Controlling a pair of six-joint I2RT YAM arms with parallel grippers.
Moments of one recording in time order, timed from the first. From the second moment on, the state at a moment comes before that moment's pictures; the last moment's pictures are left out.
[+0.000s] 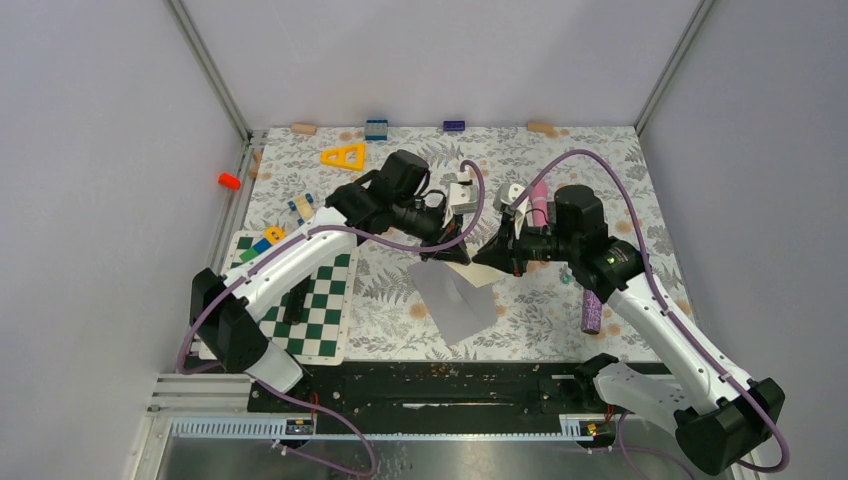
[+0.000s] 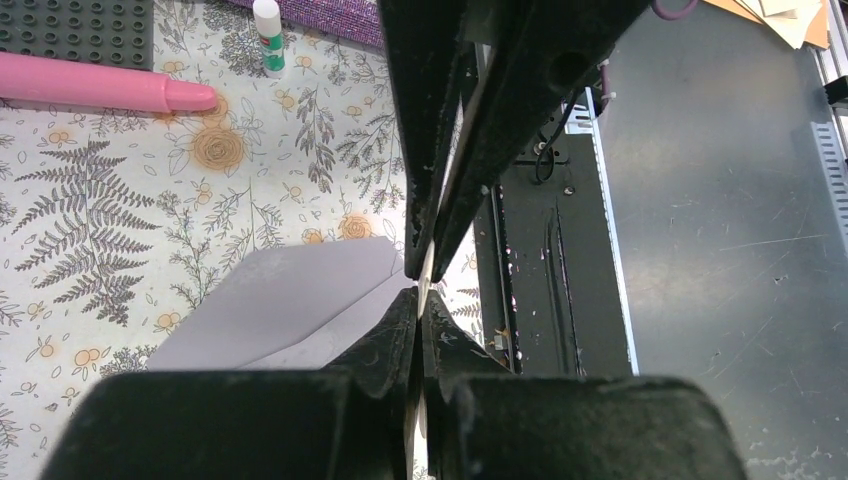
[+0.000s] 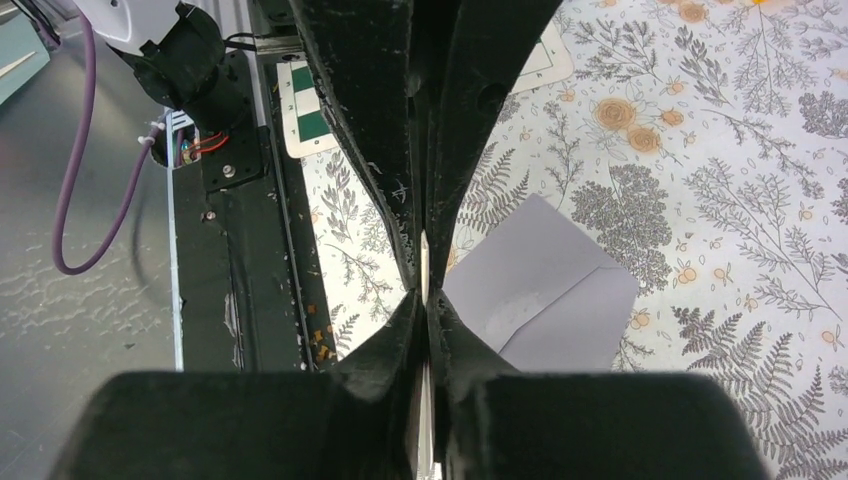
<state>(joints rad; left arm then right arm) -0.75 1.54 1.46 -0.64 0.89 0.33 0.49 1.01 0.96 -0.42 -0.80 -0.18</state>
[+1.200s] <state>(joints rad) -0.74 1.48 1.45 -0.63 0.87 0.34 0.47 1.00 0.98 -0.53 -0.81 -0.30</state>
